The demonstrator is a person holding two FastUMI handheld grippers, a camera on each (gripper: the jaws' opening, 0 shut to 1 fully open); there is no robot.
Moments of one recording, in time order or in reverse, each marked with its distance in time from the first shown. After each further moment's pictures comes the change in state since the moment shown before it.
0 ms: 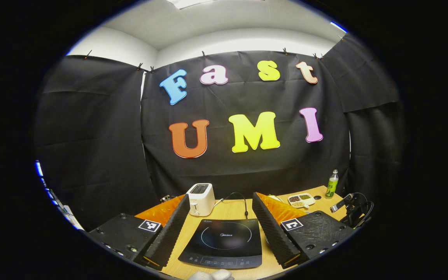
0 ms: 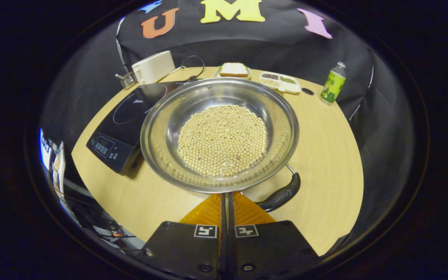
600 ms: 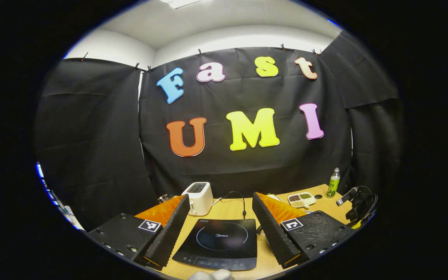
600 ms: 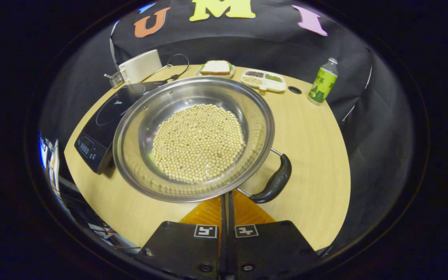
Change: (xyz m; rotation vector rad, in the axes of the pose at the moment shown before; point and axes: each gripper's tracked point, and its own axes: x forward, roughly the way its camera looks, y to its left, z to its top) left arm 0.013 -0.022 -0.002 0.014 0.021 0.021; right arm 0.011 -0.066 0.016 -0.019 0.023 -0.041
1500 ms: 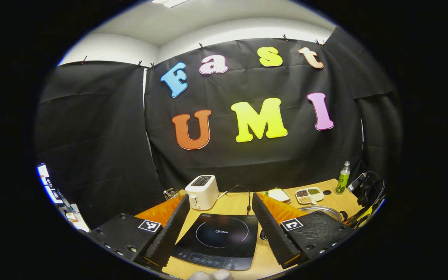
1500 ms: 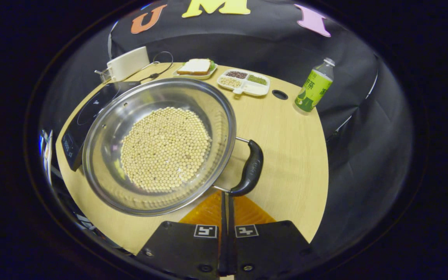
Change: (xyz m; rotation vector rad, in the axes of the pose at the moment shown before) left arm 0.016 -0.027 -0.020 0.021 0.068 0.095; right arm 0.024 -0.093 0.041 -0.078 0.010 -0.042
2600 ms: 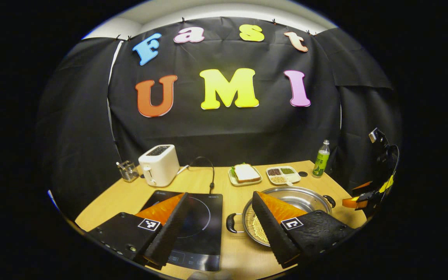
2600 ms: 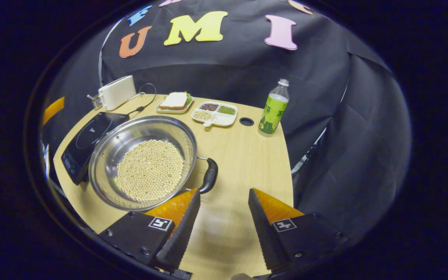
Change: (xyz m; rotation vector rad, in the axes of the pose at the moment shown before) left arm 0.052 -0.095 -0.111 -0.072 0.192 -0.271; right arm -0.060 -0.046 0.023 0.088 -0.249 -0.064
